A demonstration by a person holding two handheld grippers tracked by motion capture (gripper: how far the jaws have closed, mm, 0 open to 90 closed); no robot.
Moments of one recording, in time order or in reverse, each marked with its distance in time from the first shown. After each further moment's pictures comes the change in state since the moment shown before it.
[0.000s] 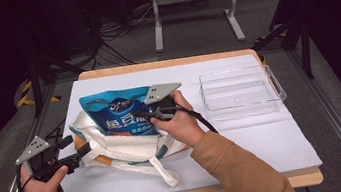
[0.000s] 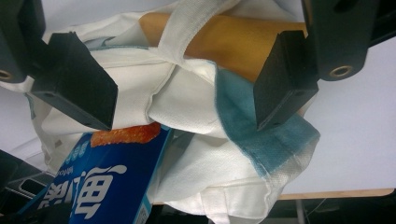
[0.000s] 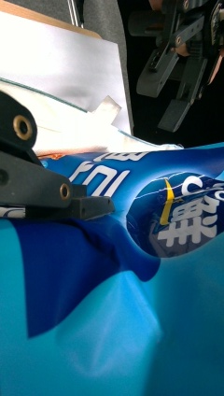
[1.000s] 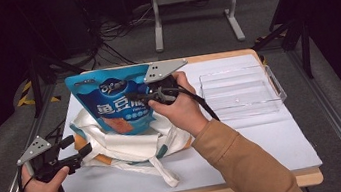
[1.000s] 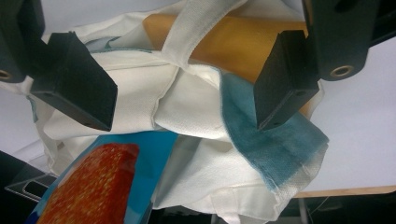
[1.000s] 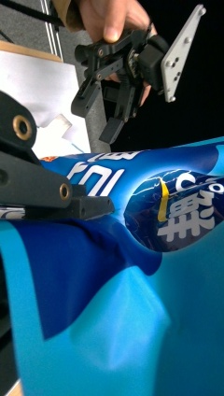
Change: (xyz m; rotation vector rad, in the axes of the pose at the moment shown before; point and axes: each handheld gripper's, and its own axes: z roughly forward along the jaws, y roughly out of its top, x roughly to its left) left arm -0.004 0.000 0.001 0.001 -0.007 0.011; right arm -0.004 0.059 -0.035 -0.086 0.011 0.008
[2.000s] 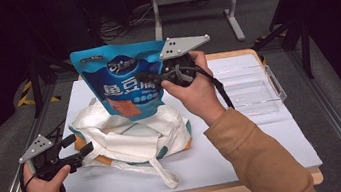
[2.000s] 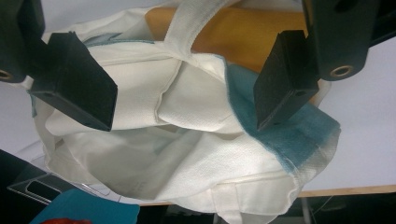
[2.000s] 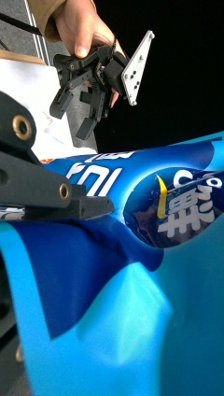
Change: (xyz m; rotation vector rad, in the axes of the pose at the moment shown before) left arm 0.000 0.002 0.005 -0.001 -0.011 0.007; right arm -0.013 0.038 -0.049 -0.047 -0.038 0.005
